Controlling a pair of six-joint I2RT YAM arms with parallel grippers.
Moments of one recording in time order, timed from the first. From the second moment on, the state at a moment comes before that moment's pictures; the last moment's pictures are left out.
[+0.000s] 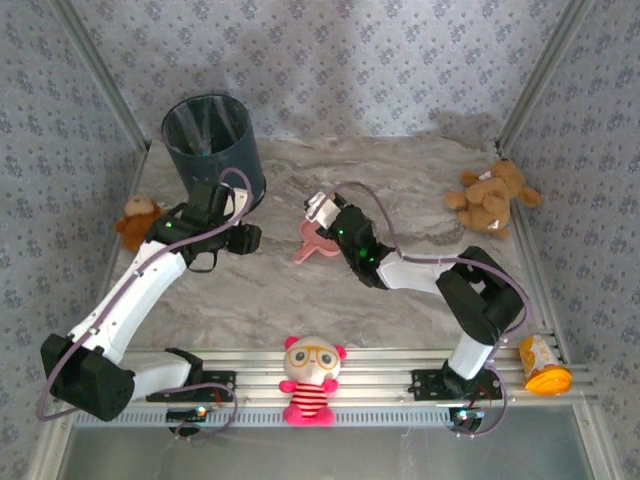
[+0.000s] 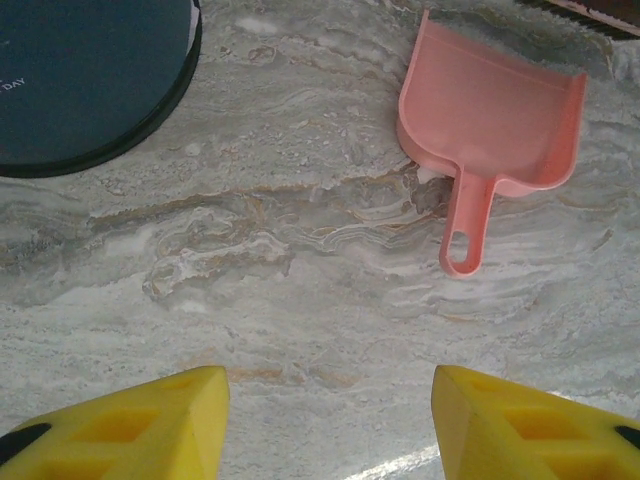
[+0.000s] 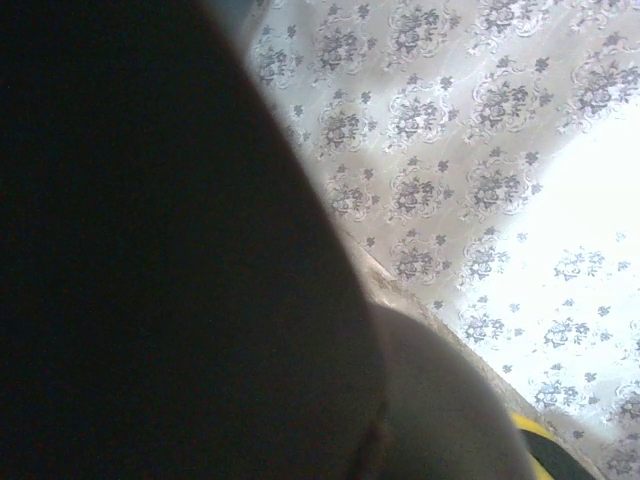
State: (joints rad) left arm -0.42 1.20 1.13 -0.84 0.04 -0.11; right arm 0.78 1.71 0.87 0.67 0.41 -0.54
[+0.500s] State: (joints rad) left arm -0.42 1.20 1.13 -0.84 0.03 -0.11; right arm 0.84 1.76 0.82 0.74 0.46 -0.57
